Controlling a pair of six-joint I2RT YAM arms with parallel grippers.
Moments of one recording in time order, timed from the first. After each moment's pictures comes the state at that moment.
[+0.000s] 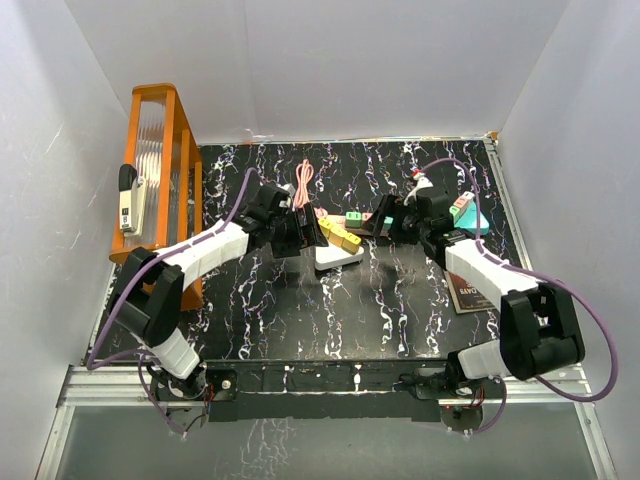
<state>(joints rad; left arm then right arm) -0.56 1.63 1.06 -0.30 0.25 -0.74 0.29 1.36 0.81 -0.01 -0.27 0.49</state>
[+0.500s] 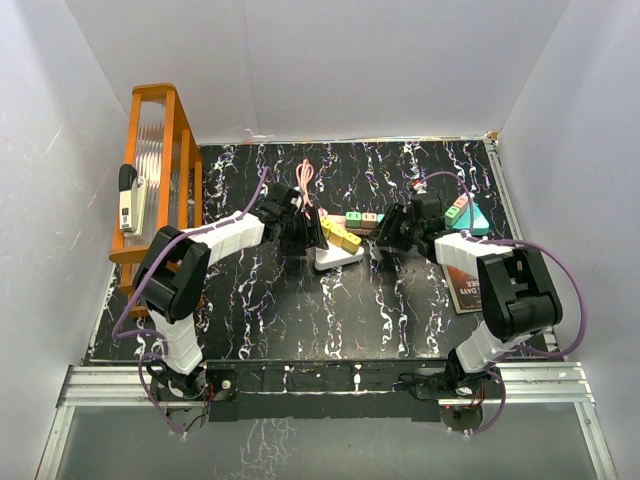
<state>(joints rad) -0.56 1.83 1.19 -0.31 0.25 -0.68 0.22 1.58 0.78 0.09 -0.27 0.60</state>
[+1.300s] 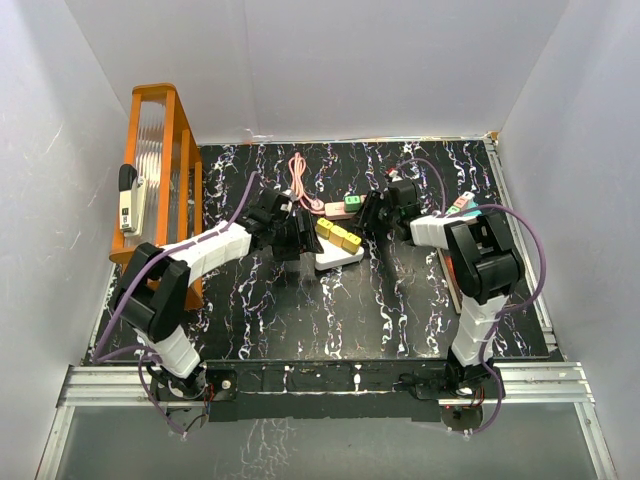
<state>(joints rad) -0.56 1.68 1.07 -0.31 0.25 -0.70 0.29 1.94 1.06 0.25 -0.27 0.60</state>
